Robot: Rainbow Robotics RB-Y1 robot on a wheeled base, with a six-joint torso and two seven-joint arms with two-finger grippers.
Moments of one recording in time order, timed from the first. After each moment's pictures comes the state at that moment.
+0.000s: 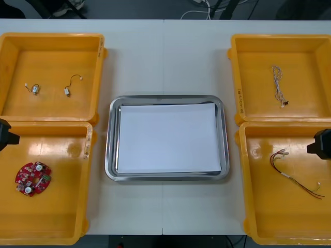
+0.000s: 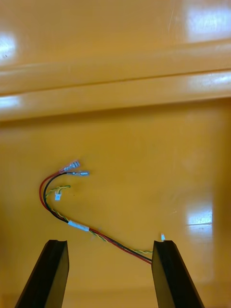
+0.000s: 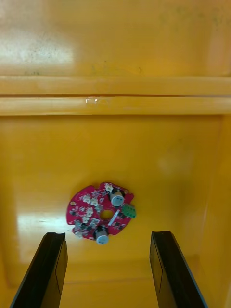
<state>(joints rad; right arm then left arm) -0.08 -0.68 -0.28 -2.09 -0.75 1.76 1.32 -0.14 0.70 0.41 -2.17 0.86 1.91 -1.37</state>
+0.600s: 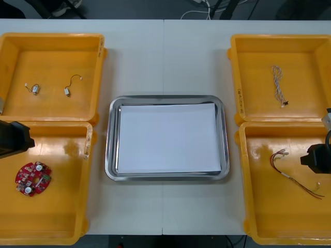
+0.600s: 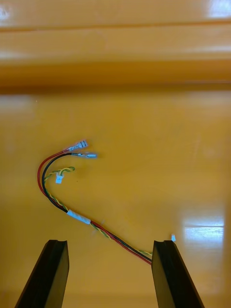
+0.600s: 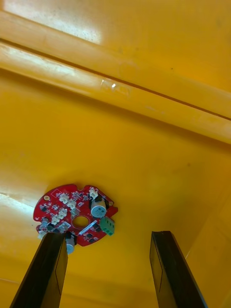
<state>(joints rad) 0.05 -0.68 -0.24 -2.13 -0.76 1.61 1.39 -0.14 0.55 0.29 -2.20 0.58 1.91 -1.14</state>
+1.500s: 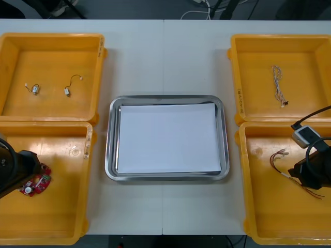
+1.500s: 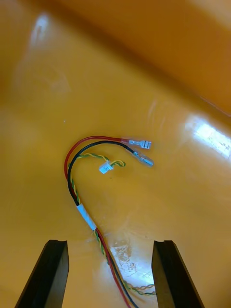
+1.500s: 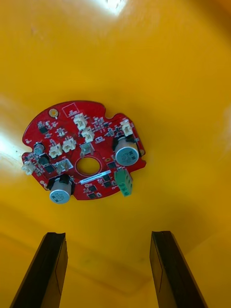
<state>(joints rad) 0.13 -0.73 -0.11 -2.13 -0.75 1.42 1.87 0.01 0.44 0.28 -2.20 0.52 1.91 -0.91</state>
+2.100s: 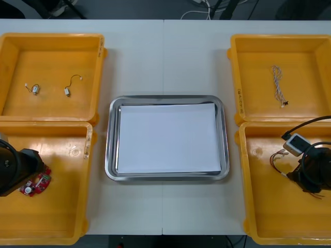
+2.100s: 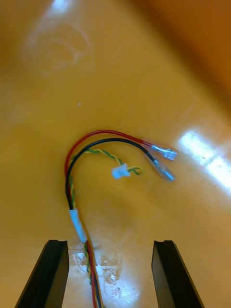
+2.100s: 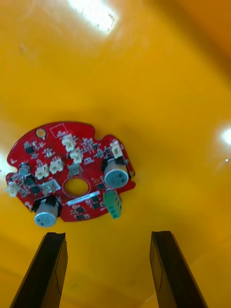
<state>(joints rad) 0.13 -0.73 -0.07 -2.03 -0.76 1.33 2.13 0.04 0.42 0.28 -2.18 0.49 1.79 -0.91</state>
